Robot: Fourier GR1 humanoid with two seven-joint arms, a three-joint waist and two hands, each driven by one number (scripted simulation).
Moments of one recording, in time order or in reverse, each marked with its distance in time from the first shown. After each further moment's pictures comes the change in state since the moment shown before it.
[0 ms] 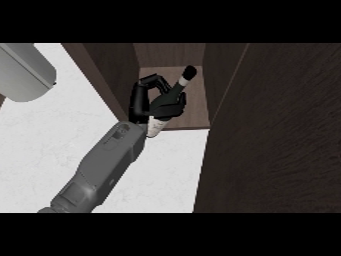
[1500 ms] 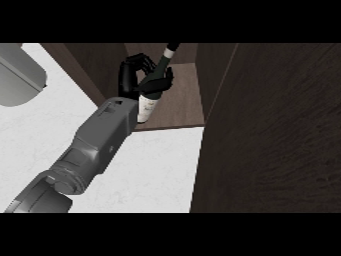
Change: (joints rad) left arm -0.303 0.022 0.159 0.456 0.054 0.005 -0.062; right arm -0.011 0.042 0.051 0.010 -0.005 0.003 -0.033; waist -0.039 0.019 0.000
